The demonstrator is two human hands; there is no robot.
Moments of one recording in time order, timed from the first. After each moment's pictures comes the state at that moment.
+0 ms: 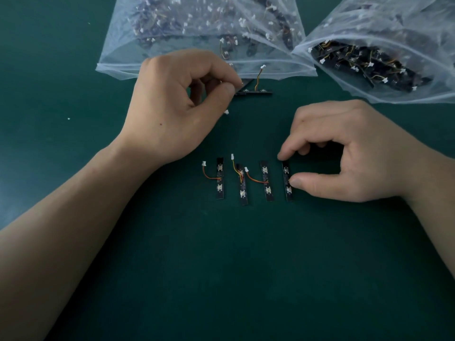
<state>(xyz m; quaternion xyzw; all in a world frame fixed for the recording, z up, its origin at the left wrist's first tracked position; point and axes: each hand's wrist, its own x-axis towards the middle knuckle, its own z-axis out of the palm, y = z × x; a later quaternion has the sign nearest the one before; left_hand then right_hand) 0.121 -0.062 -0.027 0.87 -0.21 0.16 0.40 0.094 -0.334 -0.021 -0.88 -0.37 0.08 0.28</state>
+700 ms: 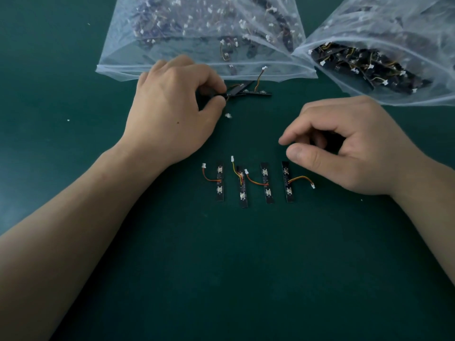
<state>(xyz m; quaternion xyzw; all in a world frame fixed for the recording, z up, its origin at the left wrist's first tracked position) 0.130 -0.061 -0.035 0.94 -0.12 0.10 0.29 0.095 -0.330 -0.028 -0.88 -0.32 0.01 0.35</state>
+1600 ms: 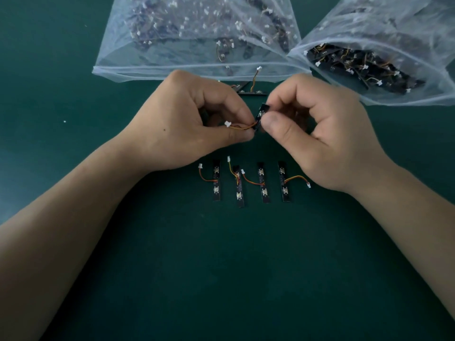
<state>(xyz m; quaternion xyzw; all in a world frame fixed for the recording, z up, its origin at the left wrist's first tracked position) 0.121 -0.059 -0.029 0.83 -0.27 -0.04 0.48 0.093 -0.295 -0.031 -0.85 -0.27 -0.08 0.43</state>
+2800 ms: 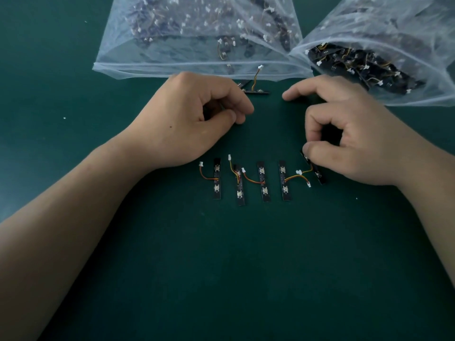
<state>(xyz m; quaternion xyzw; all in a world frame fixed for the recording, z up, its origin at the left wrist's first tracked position) 0.122 -0.062 -0.029 0.89 -0.24 -0.03 0.39 0.097 -0.334 -0.015 -0.93 -0.25 0.06 0.26</state>
